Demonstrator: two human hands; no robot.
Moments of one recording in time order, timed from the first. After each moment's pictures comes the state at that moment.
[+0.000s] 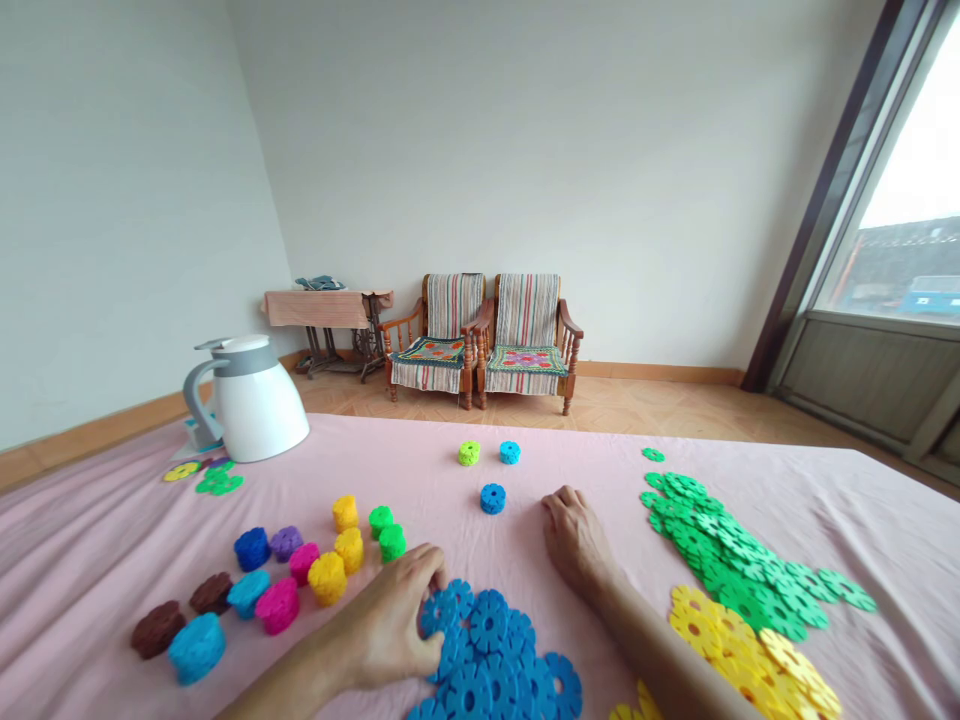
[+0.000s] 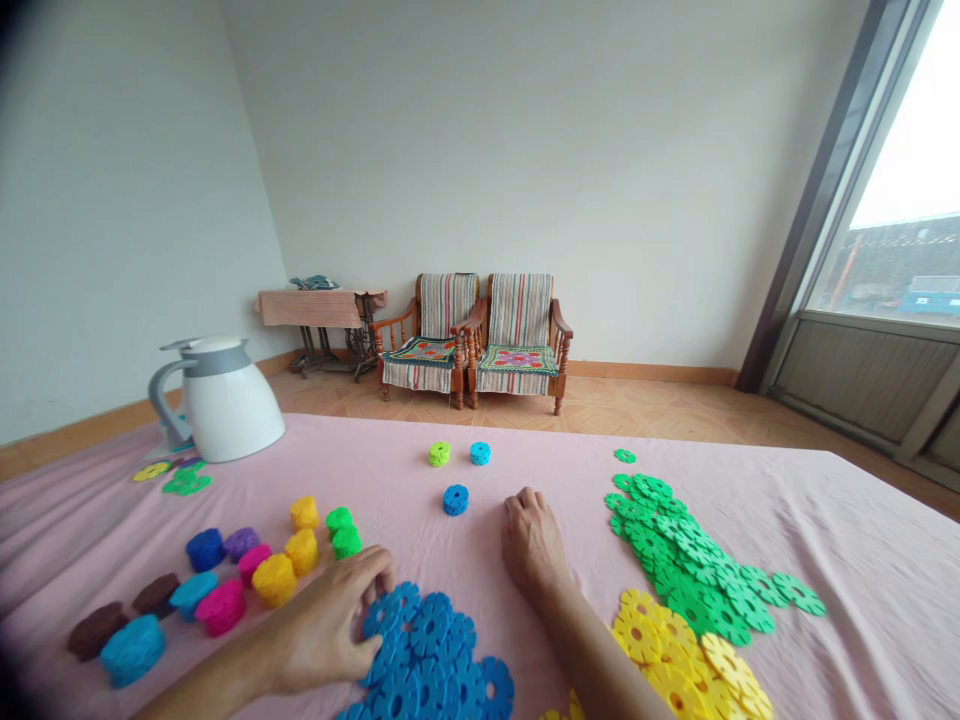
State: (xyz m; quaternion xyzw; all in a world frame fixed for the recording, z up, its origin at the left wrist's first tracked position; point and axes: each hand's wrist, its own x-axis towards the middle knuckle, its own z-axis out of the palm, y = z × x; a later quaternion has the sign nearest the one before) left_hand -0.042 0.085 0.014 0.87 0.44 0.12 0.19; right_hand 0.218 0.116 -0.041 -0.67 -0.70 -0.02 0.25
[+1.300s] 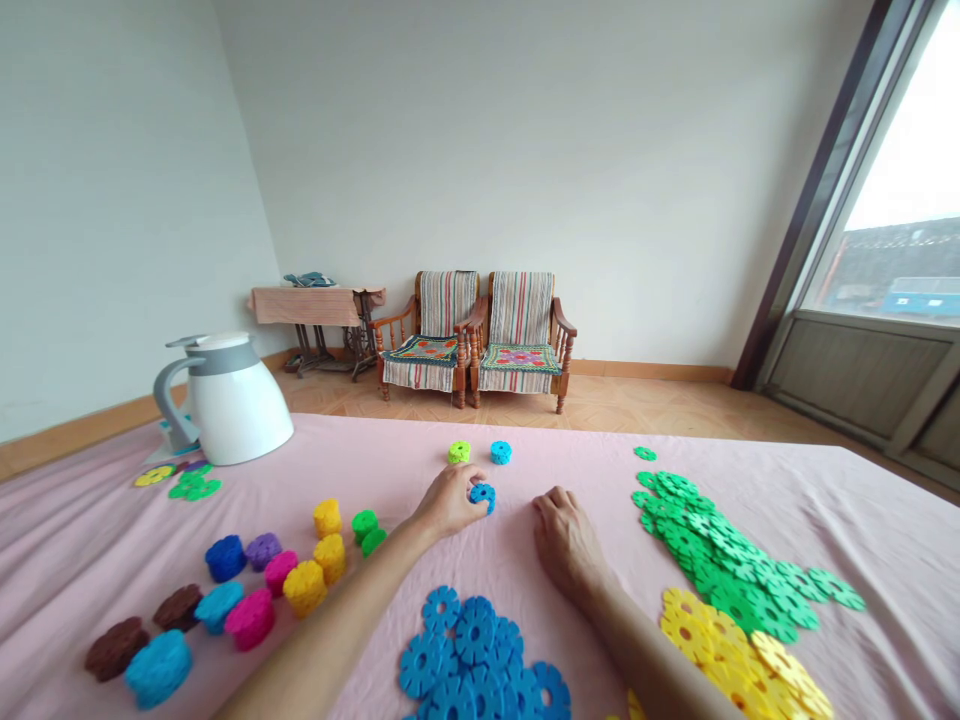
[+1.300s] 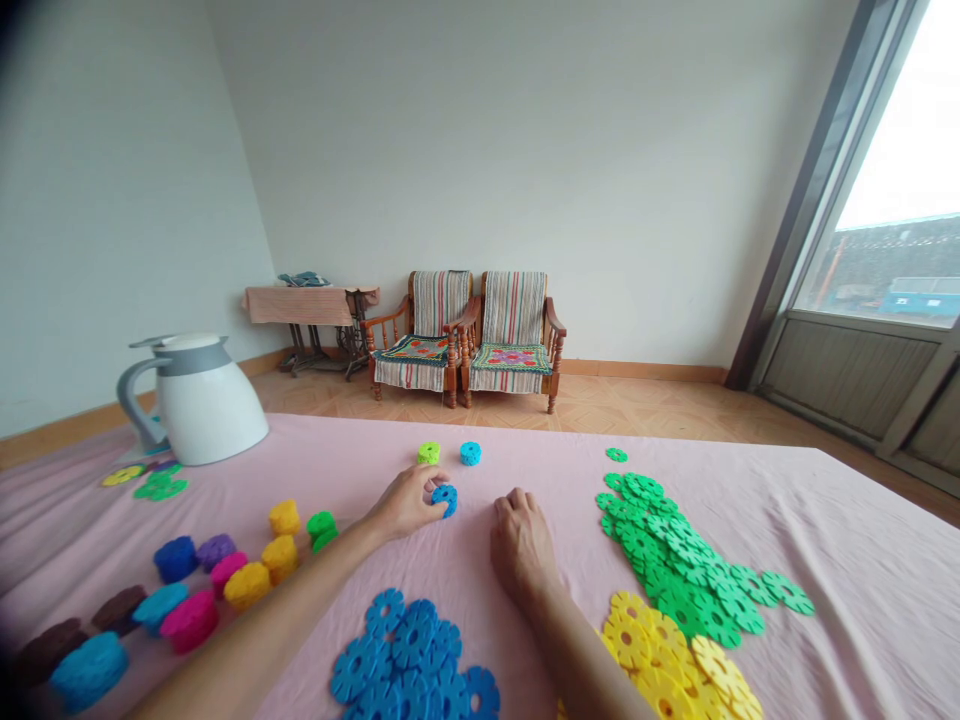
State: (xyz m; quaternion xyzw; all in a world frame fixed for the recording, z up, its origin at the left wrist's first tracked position) left_hand 0.035 0.204 -0.014 0.85 0.43 0.28 0.14; right_hand 0.219 0.118 -0.040 -0.67 -0.70 -0.01 0.24
